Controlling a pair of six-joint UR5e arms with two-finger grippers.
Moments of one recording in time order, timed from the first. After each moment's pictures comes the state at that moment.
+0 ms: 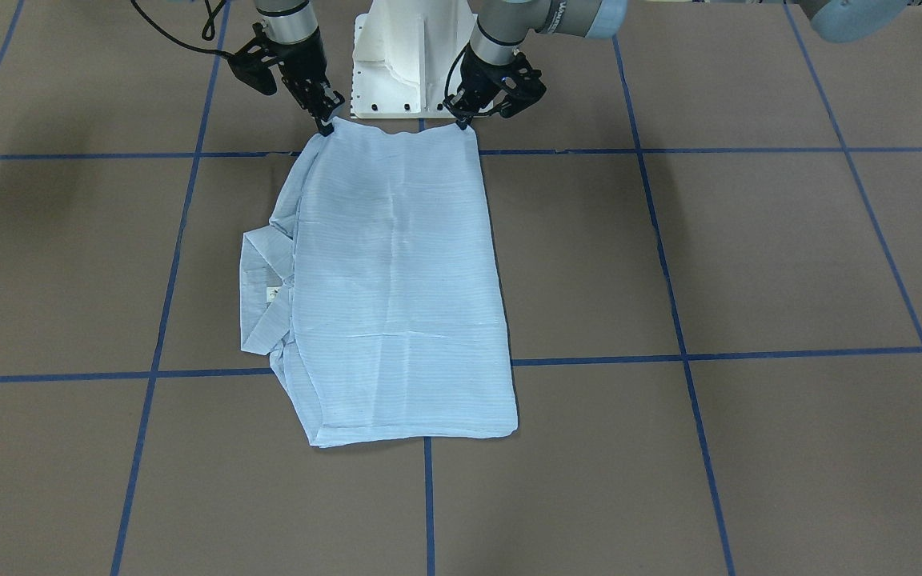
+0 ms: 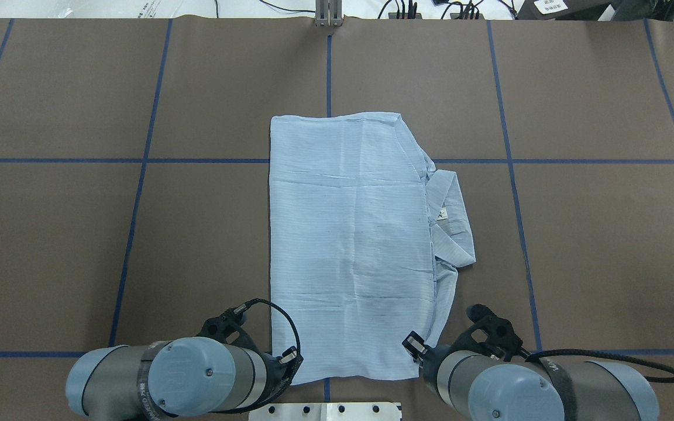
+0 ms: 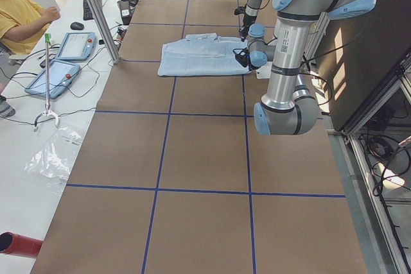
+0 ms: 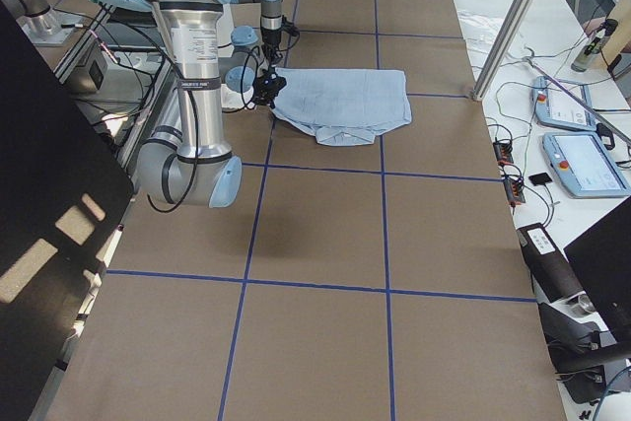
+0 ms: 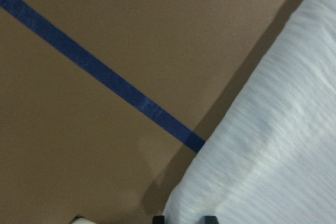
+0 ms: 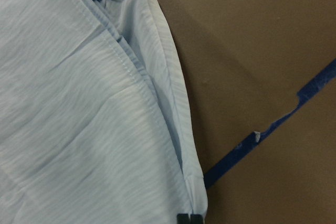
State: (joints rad) left arm -0.11 -1.98 -1.92 -1.83 -1.70 -2.19; right arm 0.05 -1.38 2.13 -1.45 1.44 2.29
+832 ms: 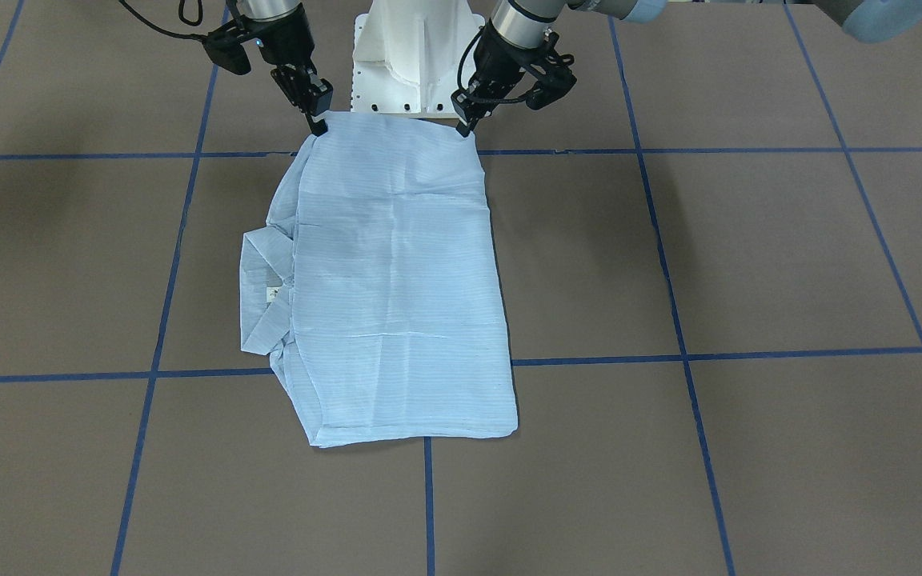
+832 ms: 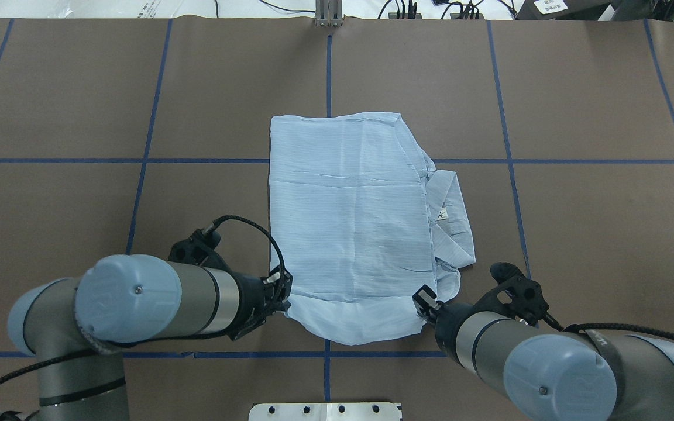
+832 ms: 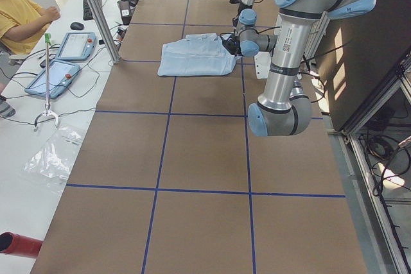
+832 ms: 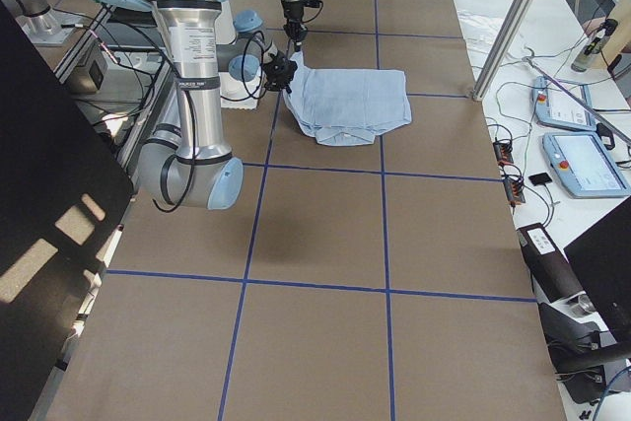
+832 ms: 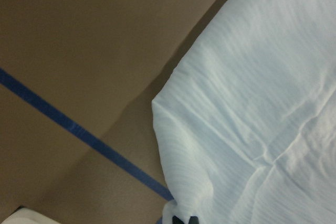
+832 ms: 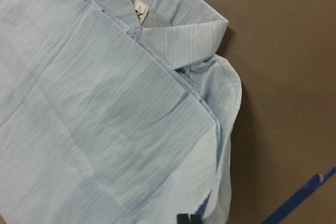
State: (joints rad) left arm -0.31 -2.00 -2.06 -1.82 -1.72 -2.18; right arm 0.15 -1.37 2.25 -1.50 1.36 2.29
